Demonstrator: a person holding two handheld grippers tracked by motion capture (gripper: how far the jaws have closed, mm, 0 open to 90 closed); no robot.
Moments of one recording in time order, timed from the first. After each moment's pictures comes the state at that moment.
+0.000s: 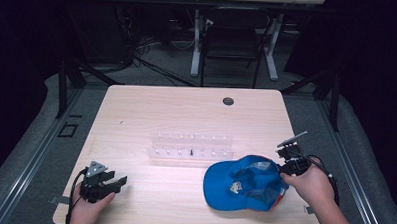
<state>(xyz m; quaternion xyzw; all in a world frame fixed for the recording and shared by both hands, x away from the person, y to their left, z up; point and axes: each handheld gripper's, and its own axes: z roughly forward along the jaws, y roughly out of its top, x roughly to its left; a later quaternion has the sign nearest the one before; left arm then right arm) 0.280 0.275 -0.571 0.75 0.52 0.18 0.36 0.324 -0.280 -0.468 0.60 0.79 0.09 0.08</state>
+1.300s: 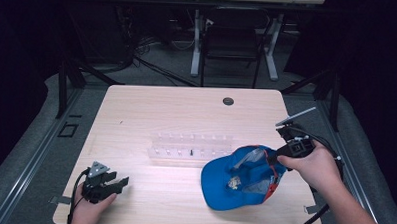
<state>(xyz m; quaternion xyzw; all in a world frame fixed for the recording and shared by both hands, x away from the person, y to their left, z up) 0.280 0.271 -0.573 0.76 0.52 0.18 0.36 0.322 -0.253 -0.377 0.57 0.80 0.19 -0.01</state>
